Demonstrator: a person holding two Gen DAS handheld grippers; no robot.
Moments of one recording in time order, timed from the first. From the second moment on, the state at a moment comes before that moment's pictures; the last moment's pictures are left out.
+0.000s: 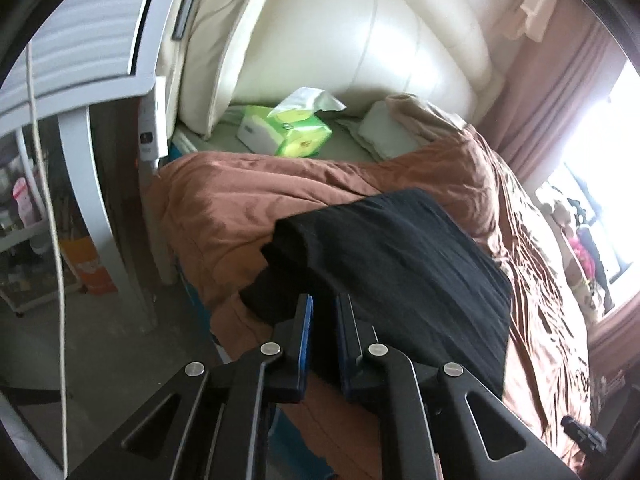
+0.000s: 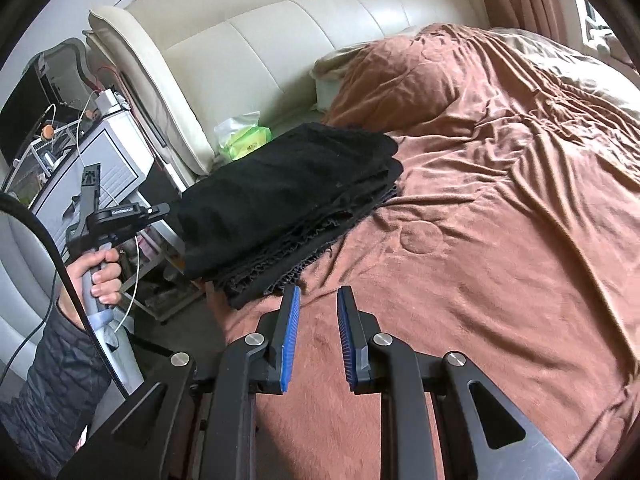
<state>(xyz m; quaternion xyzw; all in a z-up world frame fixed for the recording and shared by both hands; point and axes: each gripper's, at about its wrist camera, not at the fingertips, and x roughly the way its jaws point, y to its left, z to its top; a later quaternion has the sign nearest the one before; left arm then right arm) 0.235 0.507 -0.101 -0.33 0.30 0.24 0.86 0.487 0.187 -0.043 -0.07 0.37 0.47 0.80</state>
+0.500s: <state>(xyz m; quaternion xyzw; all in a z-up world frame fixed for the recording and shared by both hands) 0.222 0.403 -0.034 -0.26 0.29 0.22 0.90 0.431 0.082 0.025 -0.06 0.32 0.44 0.84</state>
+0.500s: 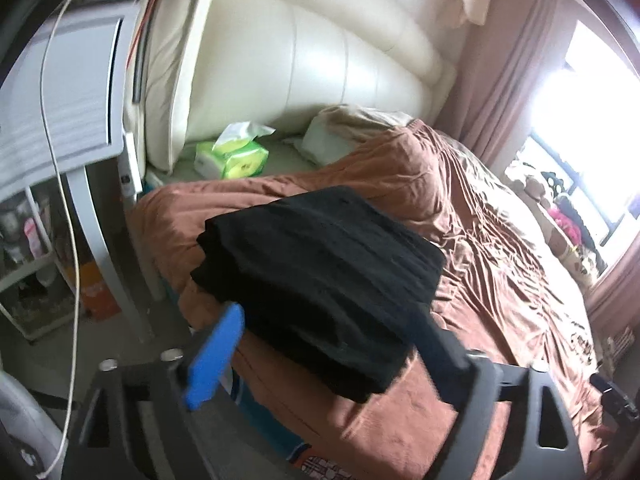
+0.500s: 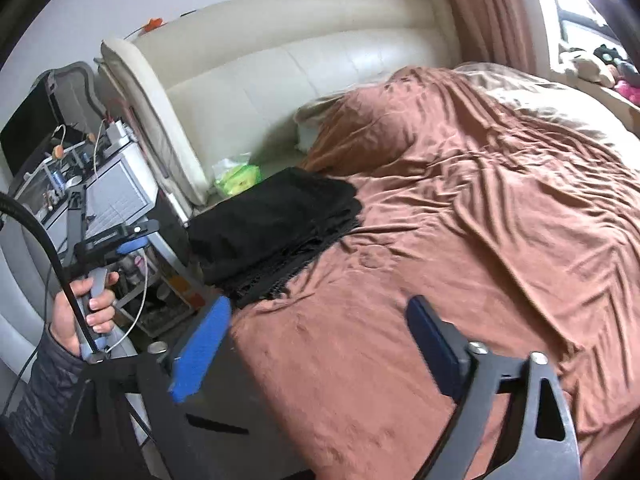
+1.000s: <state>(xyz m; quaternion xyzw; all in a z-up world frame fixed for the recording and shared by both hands) 0.207 0.289 0.018 -0.18 0.26 0.17 0.93 0.360 -0.011 0.061 -0.05 0.28 0.39 0.88</state>
